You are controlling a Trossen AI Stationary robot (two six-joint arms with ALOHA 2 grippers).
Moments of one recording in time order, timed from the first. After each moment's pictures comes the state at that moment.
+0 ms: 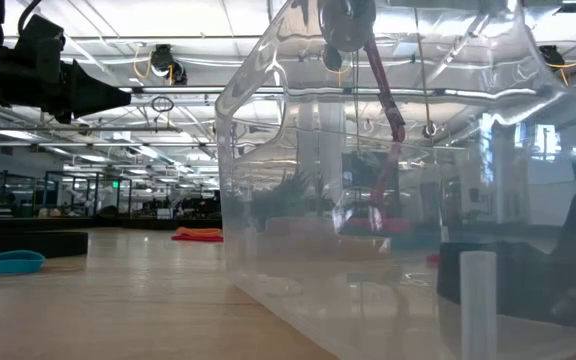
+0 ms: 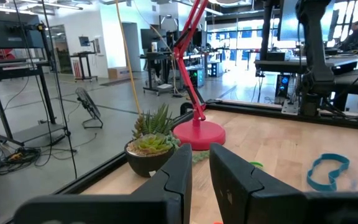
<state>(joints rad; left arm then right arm) -0.07 0.01 0.03 0.03 -0.55 0.04 0.54 1.16 1.07 -0.44 0.36 0.22</state>
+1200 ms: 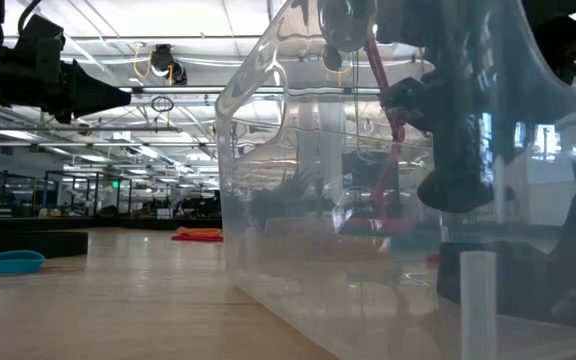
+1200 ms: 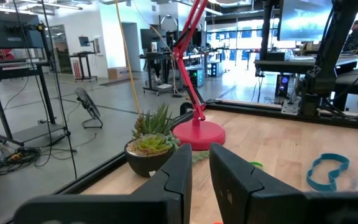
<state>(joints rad) -0.07 0.01 0.03 0.03 -0.55 0.04 0.49 1.83 1.20 -0.57 0.12 0.23</state>
